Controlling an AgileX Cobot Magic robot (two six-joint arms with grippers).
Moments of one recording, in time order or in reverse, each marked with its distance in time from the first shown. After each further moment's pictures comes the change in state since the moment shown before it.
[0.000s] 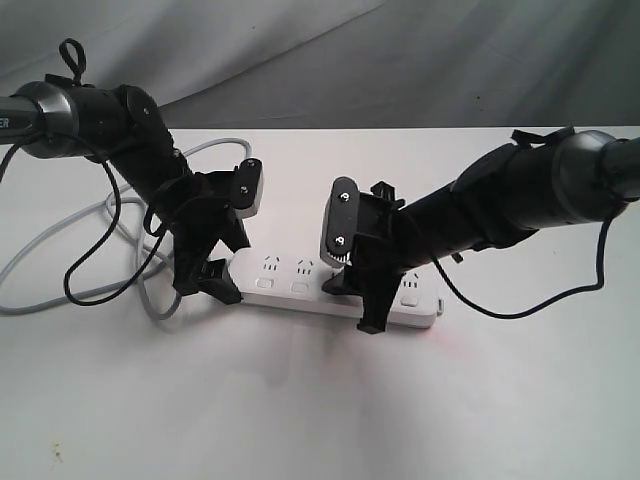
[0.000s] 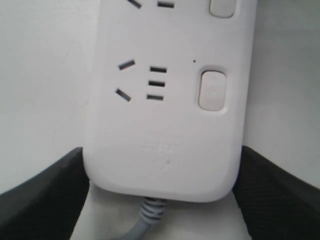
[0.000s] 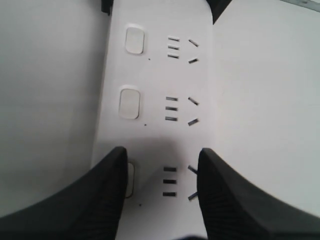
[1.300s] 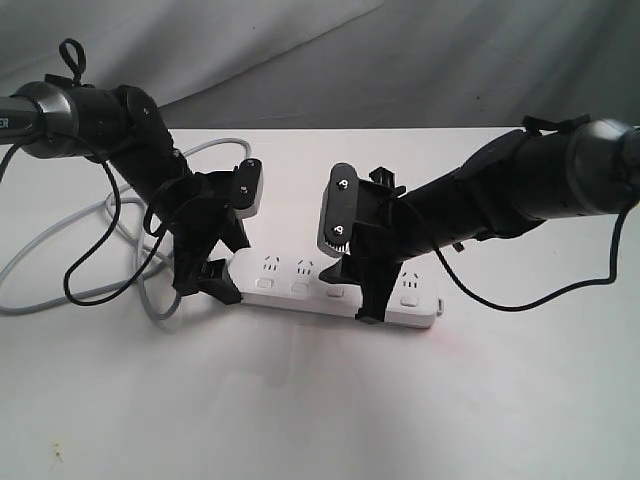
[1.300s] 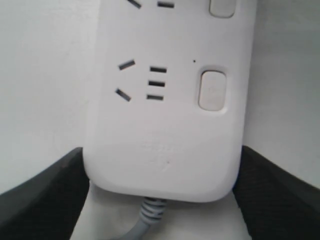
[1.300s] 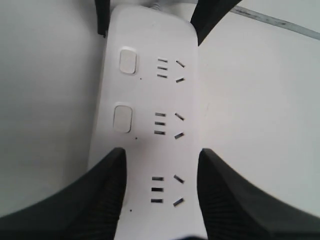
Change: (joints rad) left arm 0.000 0.000 0.000 0.000 0.000 0.000; right arm 0.008 -0.052 0.000 0.008 0.009 -0.004
